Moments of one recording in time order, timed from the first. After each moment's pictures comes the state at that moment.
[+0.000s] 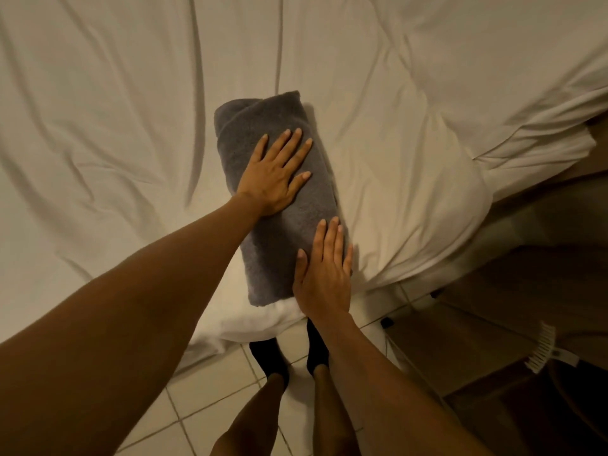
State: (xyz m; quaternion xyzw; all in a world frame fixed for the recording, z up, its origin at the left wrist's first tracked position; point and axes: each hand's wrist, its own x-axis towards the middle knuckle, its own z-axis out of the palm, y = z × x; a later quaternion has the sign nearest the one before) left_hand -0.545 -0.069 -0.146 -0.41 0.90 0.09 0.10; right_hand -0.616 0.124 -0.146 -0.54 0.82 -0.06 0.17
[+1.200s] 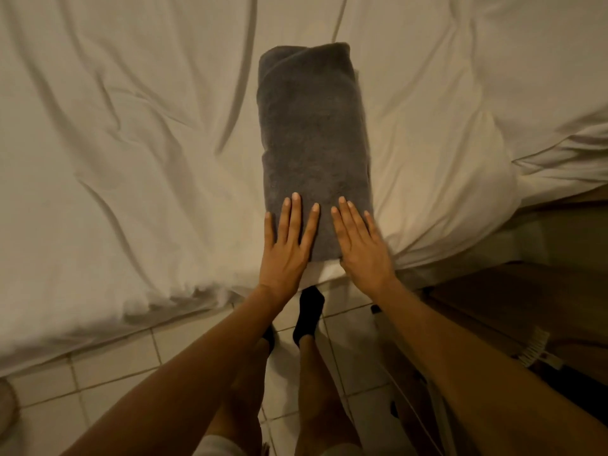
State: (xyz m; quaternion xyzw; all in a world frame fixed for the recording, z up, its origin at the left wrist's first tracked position) left_hand -0.503 0.132 -0.156 -0.57 0.82 0.04 -0.01; right_hand -0.673 0.136 -0.162 -0.81 0.57 0.11 0.02
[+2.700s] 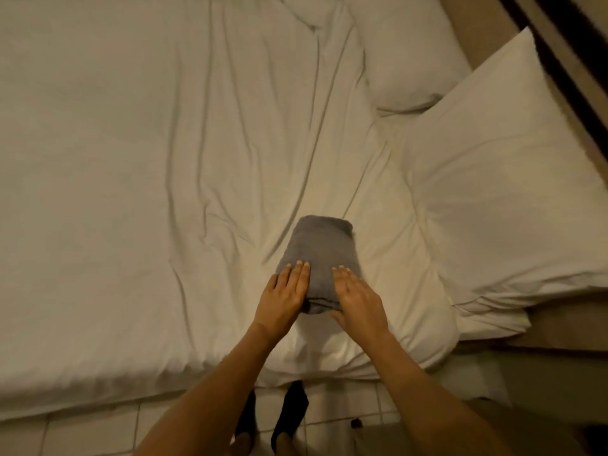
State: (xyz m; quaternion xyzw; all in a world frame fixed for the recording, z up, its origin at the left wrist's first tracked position) left_hand -0.456 0.060 0.022 -0.58 0.81 0.07 -0.03; right_hand -0.636 0.051 0.047 -0.83 0.55 -0.02 0.10
